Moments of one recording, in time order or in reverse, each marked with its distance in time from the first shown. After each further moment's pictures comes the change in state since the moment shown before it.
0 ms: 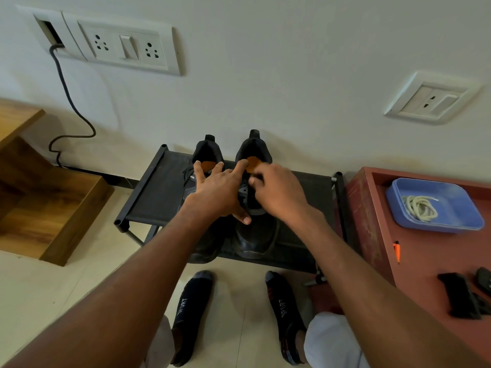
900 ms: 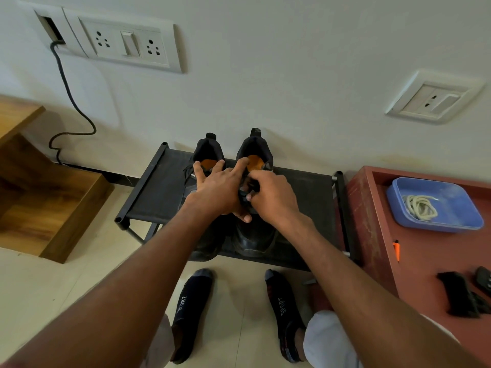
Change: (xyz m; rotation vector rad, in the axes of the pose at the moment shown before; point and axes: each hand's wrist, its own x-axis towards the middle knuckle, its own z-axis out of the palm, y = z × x) left_hand 0.002 -0.002 0.003 -0.037 0.003 -0.005; right_hand -0.018 -0.014 0.006 0.085 -0.007 -0.007
